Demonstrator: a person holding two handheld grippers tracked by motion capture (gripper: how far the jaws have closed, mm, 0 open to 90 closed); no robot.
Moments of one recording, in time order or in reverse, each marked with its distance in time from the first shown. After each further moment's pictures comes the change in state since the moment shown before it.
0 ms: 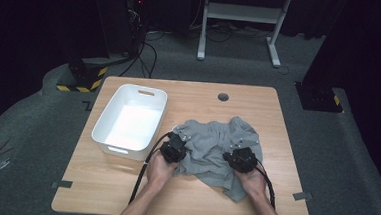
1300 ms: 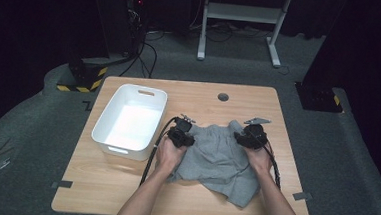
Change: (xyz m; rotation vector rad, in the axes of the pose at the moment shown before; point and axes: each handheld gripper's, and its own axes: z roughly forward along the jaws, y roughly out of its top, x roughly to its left) left arm 0.016 0.050 0.036 0.057 0.010 -0.098; right arm -0.074 0.036 0.019 -0.027 -0.187 0.161
